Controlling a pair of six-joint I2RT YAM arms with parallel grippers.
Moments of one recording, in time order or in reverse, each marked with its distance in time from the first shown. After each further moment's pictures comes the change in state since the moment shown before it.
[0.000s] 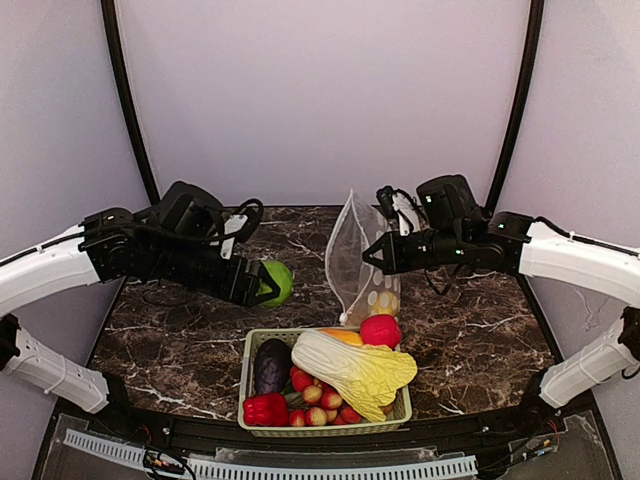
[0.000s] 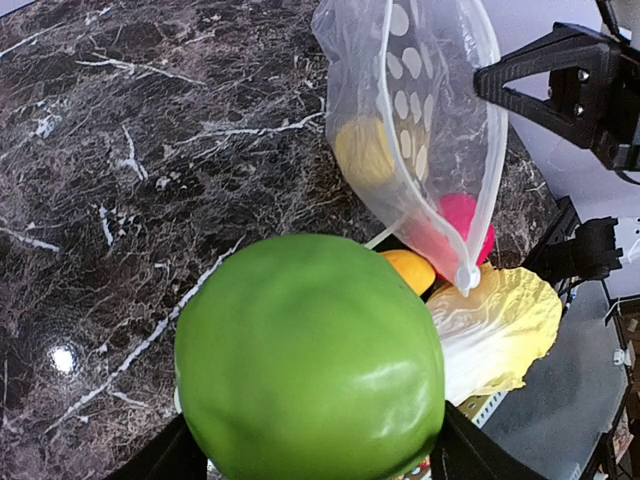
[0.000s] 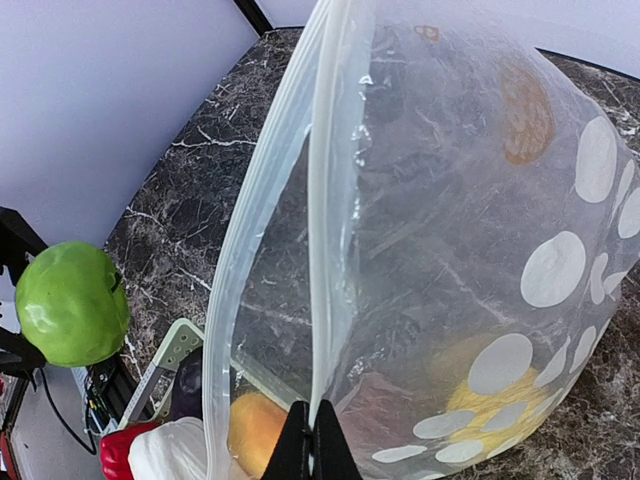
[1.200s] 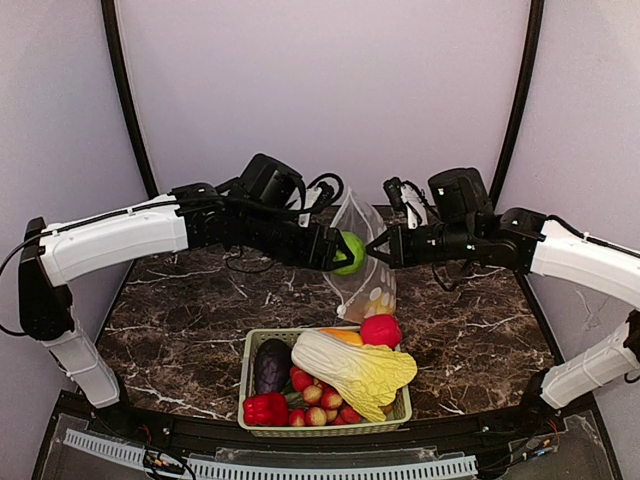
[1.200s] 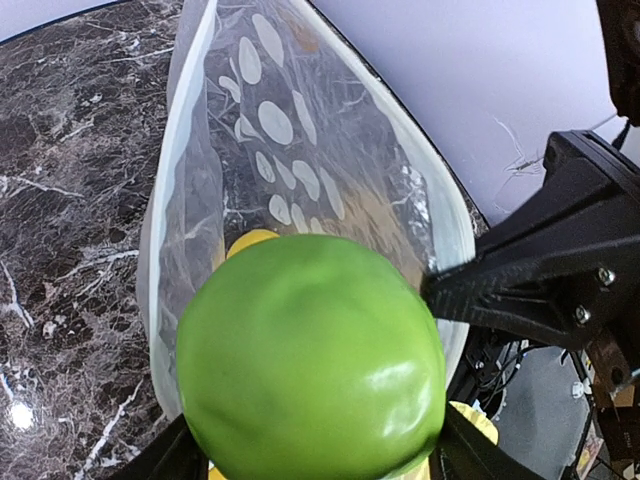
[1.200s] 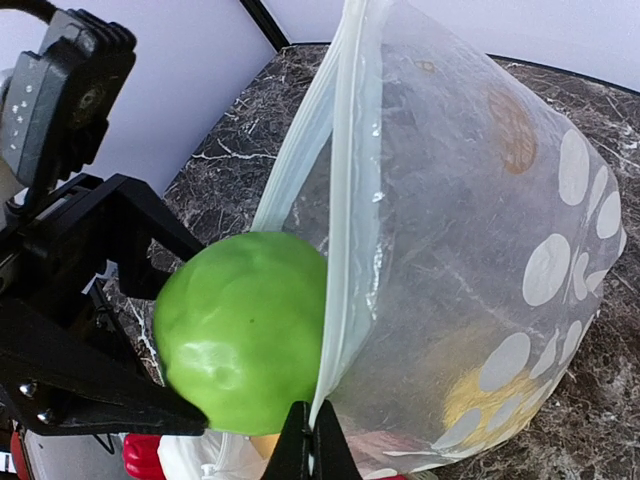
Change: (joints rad) left arm 0.019 0.442 0.360 0.214 0.150 0.031; right arm -0.002 -0.050 0.014 -0.025 -0.019 0.007
